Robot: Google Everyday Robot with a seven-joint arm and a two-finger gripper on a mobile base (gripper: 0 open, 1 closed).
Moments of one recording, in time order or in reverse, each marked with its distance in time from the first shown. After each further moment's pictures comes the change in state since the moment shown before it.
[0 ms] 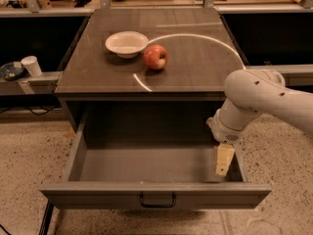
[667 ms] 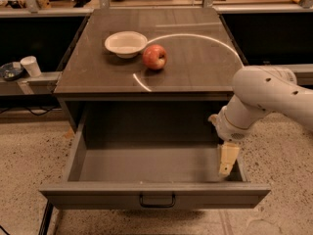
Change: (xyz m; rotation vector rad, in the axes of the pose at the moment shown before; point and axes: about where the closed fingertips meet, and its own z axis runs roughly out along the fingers) arm -0.001 0.004 -0.016 0.024 -0.029 -0.011
